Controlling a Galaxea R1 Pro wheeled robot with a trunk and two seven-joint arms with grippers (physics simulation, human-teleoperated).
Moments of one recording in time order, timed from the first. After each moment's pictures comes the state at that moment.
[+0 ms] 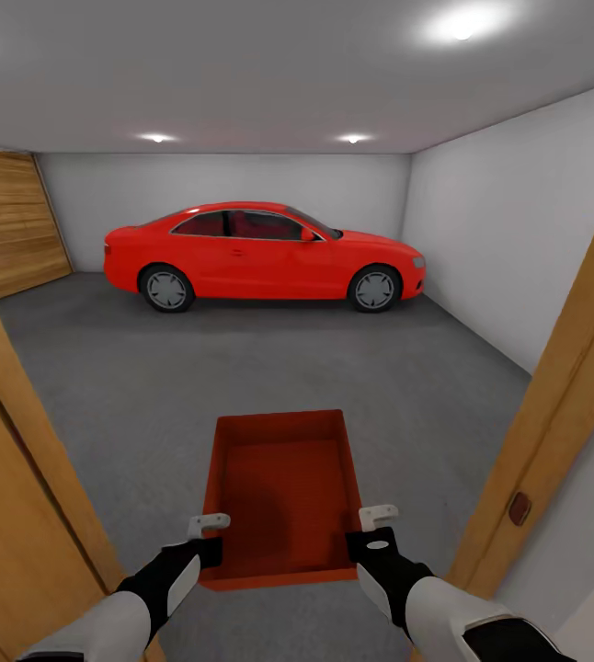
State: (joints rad) left arm -0.67 -0.06 0.01 -0.25 0.09 0.19 0.11; right arm -0.75 0.17 0.12 -0.07 0.04 0.03 -0.28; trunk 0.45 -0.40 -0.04
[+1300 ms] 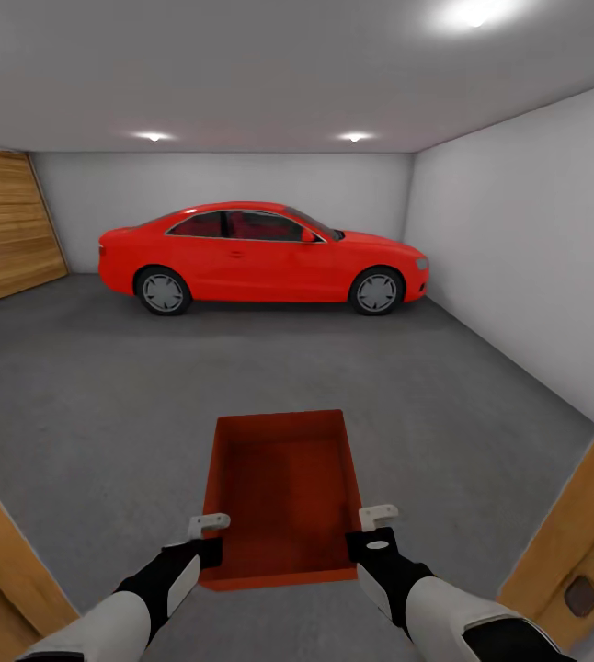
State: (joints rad) left arm -0.67 -0.06 0.01 -0.25 0.10 0.19 0.11; right arm -0.75 0.17 0.12 -0.07 0.04 0.03 -0.28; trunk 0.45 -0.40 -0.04
